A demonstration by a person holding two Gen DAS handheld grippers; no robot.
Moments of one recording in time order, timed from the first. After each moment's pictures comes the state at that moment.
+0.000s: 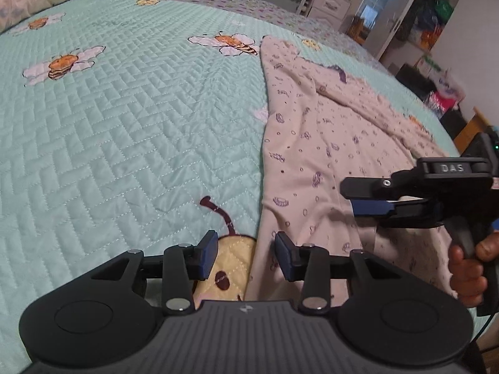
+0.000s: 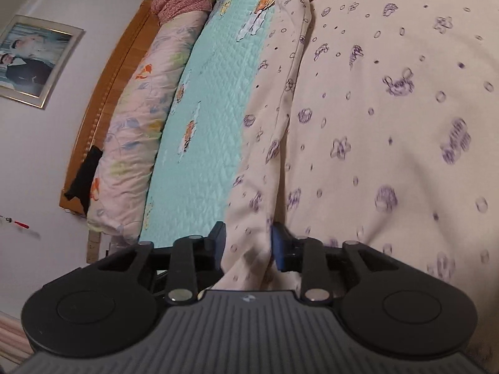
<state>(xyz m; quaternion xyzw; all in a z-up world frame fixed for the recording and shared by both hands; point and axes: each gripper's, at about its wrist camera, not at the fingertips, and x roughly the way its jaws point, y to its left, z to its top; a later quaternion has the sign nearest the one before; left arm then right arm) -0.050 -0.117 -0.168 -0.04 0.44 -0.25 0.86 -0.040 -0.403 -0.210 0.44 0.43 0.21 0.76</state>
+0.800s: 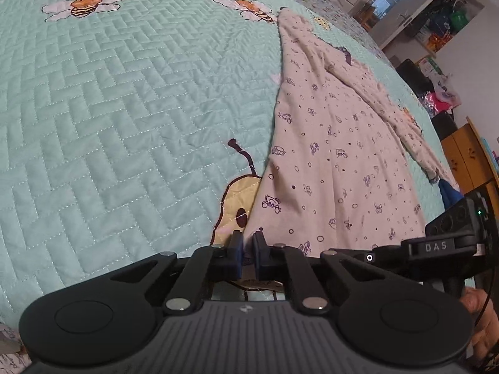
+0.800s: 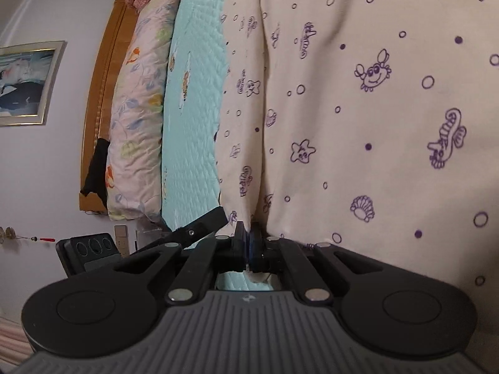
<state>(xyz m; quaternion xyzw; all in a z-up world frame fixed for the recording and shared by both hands) -0.057 -0.078 -0.172 -0.10 0.52 -0.26 0.81 -0.101 -0.354 -0.238 0.52 0.48 0.21 0.68</state>
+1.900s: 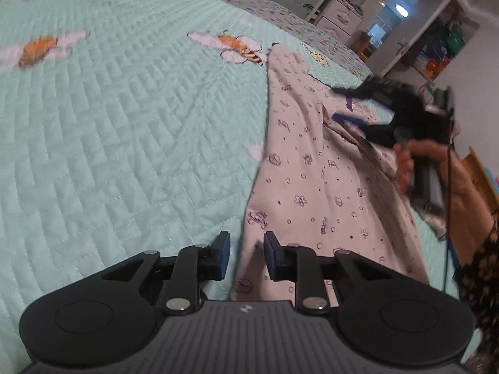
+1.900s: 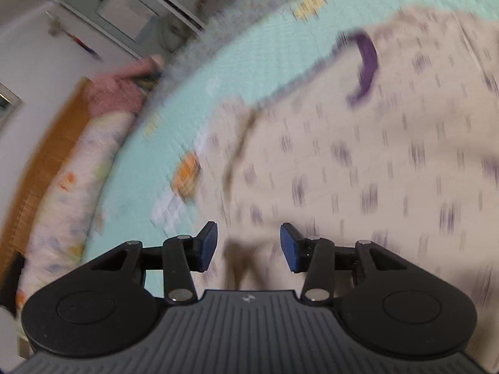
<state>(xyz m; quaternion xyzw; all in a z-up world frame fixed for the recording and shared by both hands) 0.020 -0.127 -0.172 -0.10 0.45 -0.26 0.85 0.139 -0.511 -0.172 0.39 0.31 0.02 0.86</state>
